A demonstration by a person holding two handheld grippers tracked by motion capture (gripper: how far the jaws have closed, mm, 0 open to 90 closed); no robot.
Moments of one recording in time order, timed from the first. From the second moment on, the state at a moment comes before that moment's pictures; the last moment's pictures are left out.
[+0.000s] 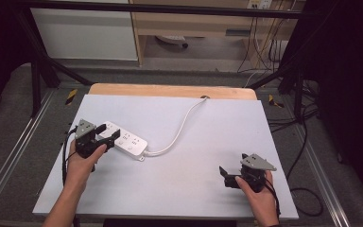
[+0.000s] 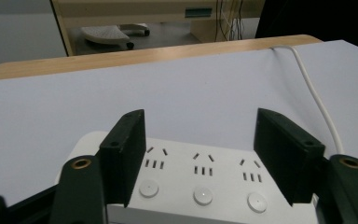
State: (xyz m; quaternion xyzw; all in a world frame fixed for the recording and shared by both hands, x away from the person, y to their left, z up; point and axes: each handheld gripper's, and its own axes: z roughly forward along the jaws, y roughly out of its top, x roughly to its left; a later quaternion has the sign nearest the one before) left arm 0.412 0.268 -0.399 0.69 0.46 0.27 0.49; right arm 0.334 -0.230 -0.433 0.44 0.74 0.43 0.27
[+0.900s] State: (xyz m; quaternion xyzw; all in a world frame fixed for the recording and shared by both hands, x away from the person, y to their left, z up) left arm 0.416 0.263 -0.408 0.71 0.46 0.27 0.47; right arm 0.333 -0.231 -0.432 0.44 0.74 0.43 0.28
